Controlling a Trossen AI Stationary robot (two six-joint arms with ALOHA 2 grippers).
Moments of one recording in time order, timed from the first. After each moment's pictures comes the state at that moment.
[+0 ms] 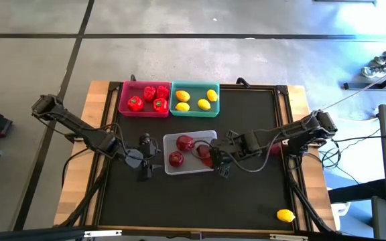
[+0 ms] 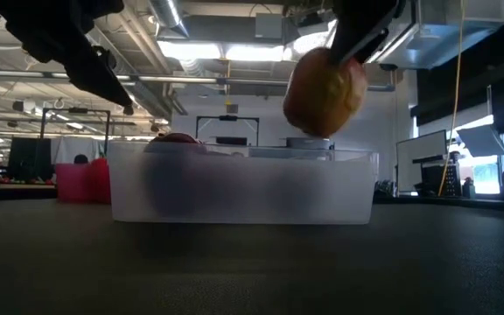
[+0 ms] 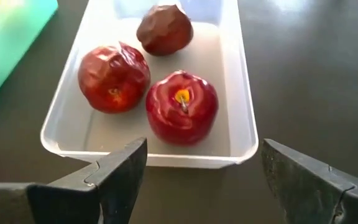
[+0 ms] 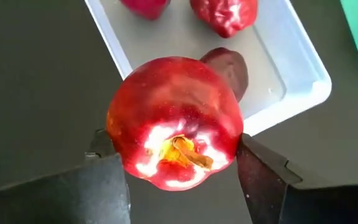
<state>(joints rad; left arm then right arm) -0.45 1.11 0.64 -0.35 -0.41 -0.48 0.29 1.68 1.50 -1.01 0.21 0.57</state>
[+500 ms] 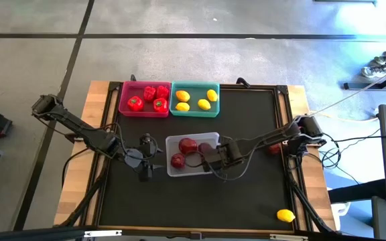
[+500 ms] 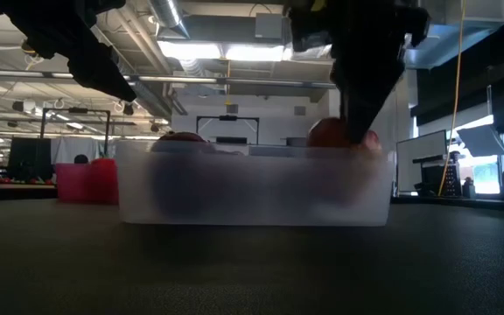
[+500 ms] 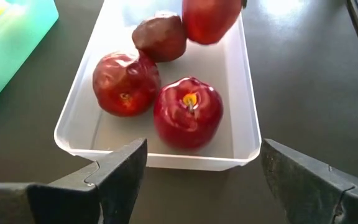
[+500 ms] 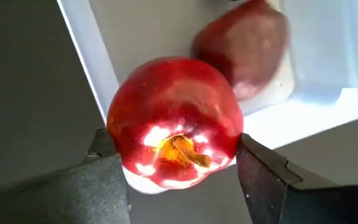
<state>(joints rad) -0.45 1.11 0.64 -0.30 -0.43 -0.48 0.29 1.85 1.50 -1.05 0.20 0.43</state>
